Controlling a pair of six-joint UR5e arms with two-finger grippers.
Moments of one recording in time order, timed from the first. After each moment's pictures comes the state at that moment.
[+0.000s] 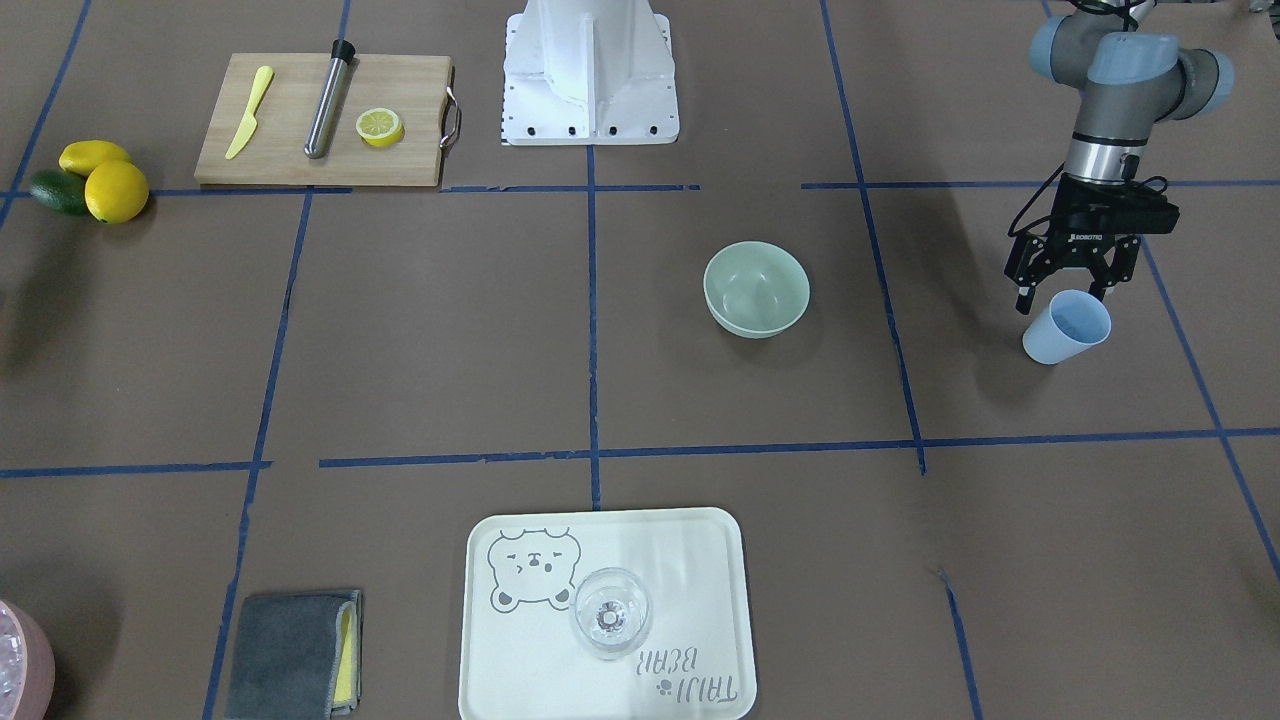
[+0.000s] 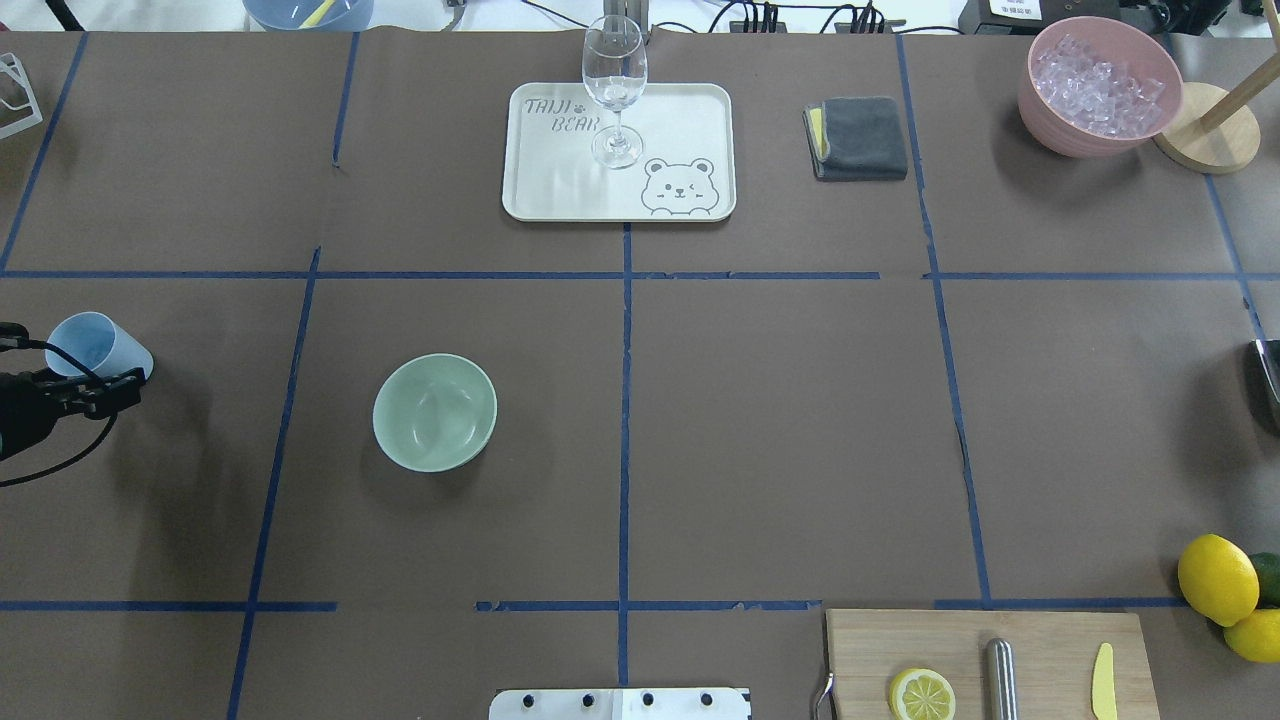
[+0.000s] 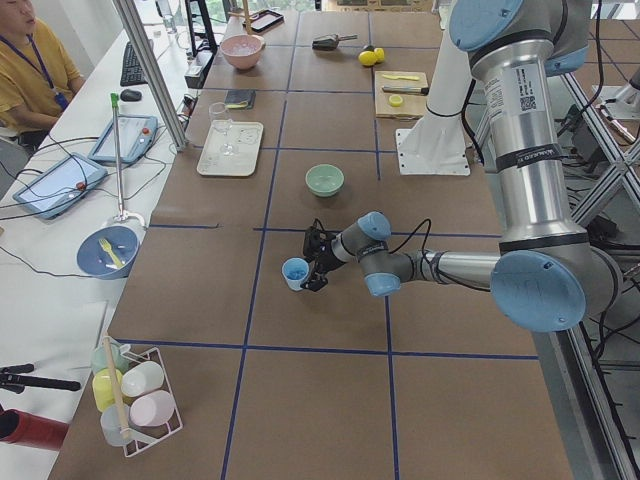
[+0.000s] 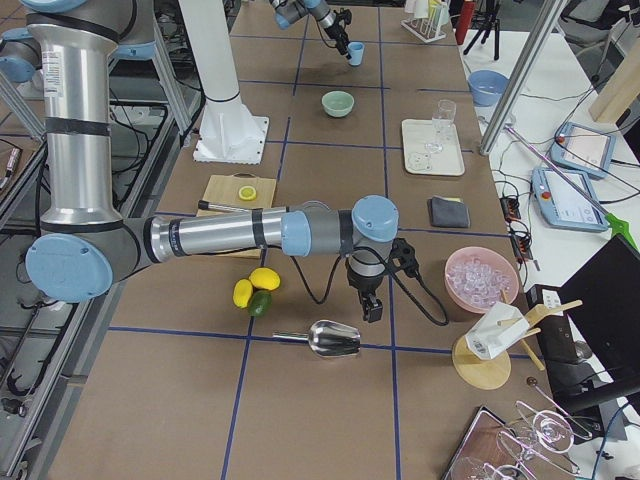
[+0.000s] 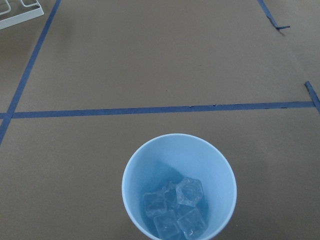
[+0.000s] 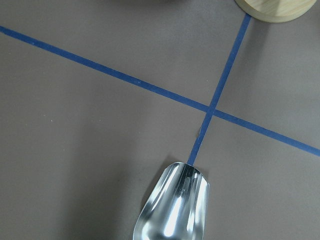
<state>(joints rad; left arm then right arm) -0.60 -1.31 -1.67 -2.71 -1.38 -1.09 1.51 -1.60 1.76 -1.65 2.31 -0.26</state>
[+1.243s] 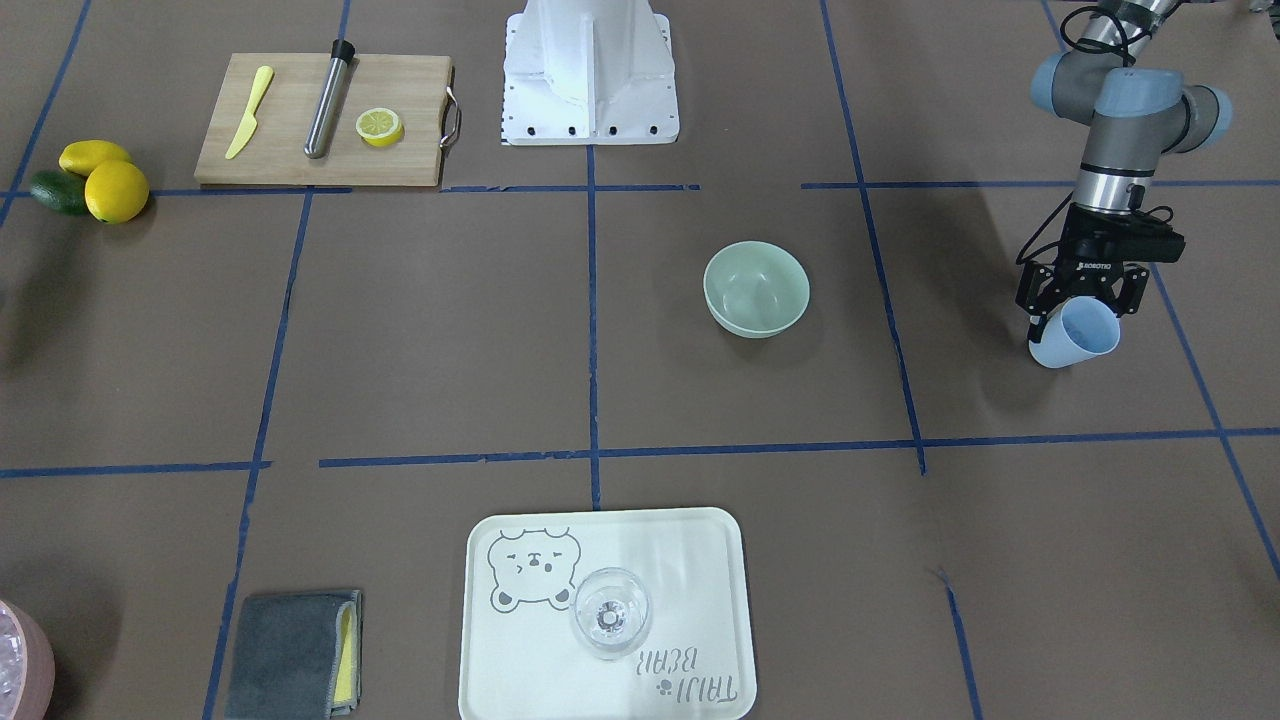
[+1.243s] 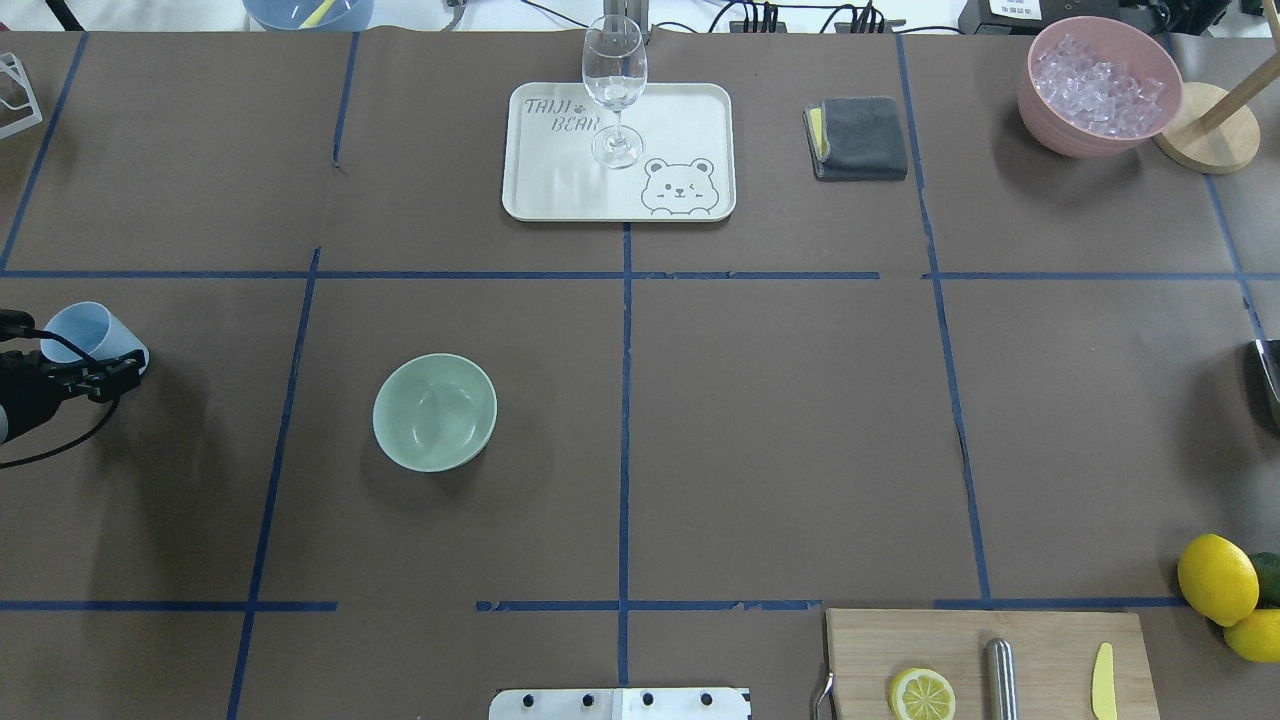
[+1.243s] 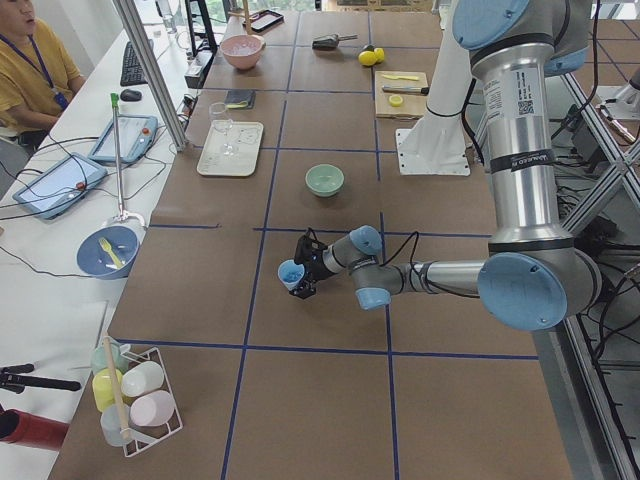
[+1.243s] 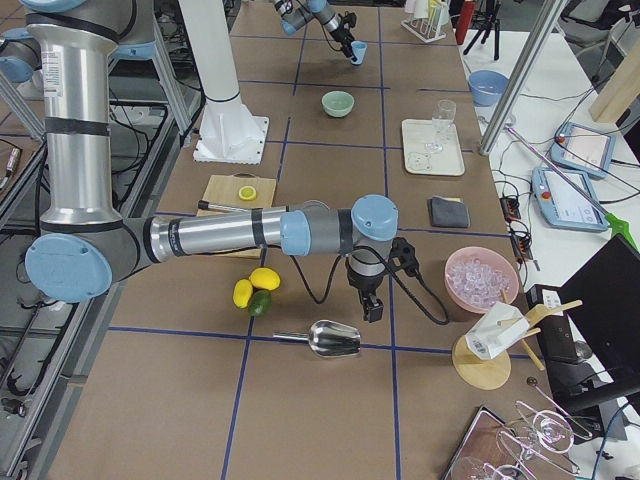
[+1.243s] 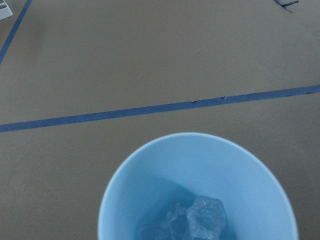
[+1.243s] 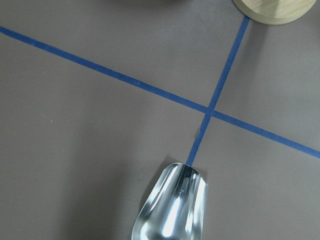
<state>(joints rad) -0.65 -1.38 -1.53 -2.82 -1.38 -1.03 1.51 -1.60 1.76 -1.65 2.31 -0.26</state>
